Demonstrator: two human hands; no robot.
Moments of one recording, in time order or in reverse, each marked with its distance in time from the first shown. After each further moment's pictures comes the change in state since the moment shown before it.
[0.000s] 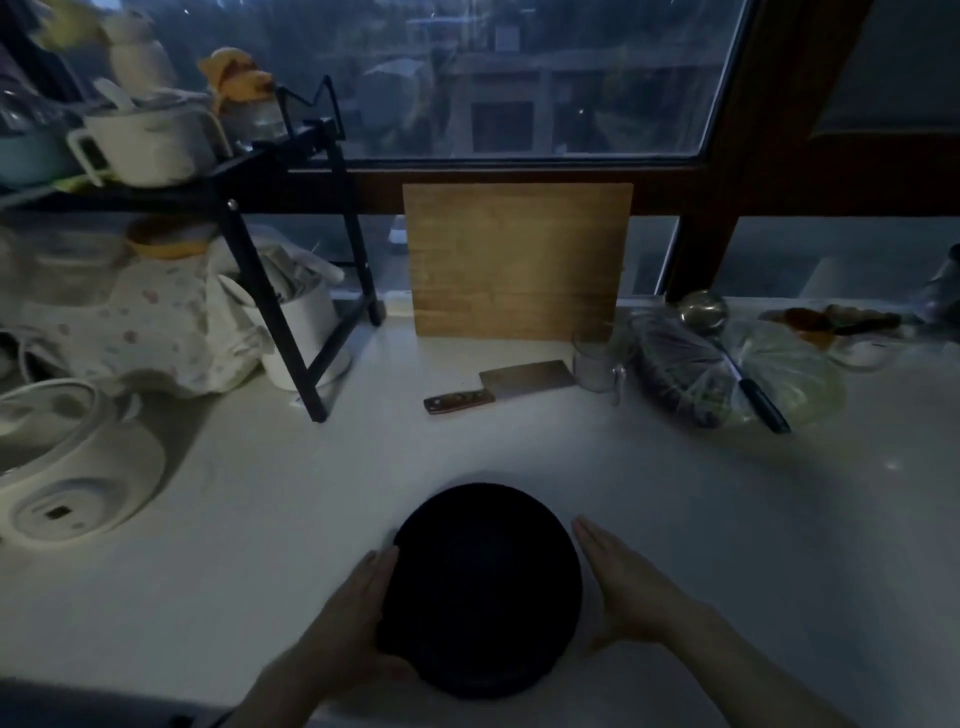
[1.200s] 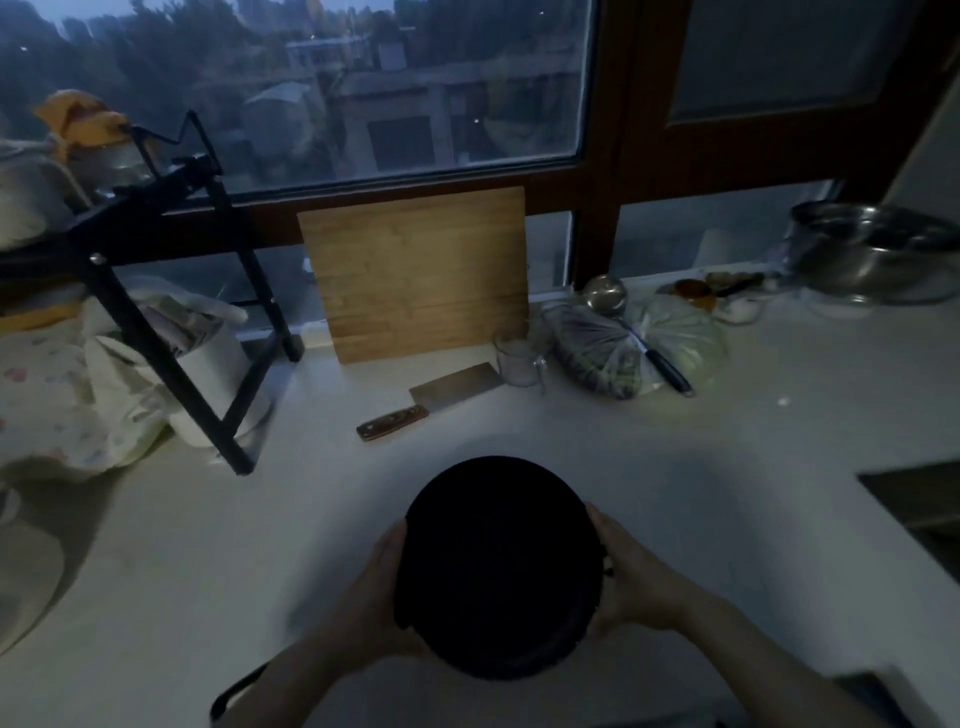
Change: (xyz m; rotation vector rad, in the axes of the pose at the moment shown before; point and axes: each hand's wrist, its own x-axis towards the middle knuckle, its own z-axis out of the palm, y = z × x) left_hand 0.068 0.055 -0.023 -0.292 -0.051 0.210; right_hand -0.056 0.030 0.002 0.542 0.296 -0.033
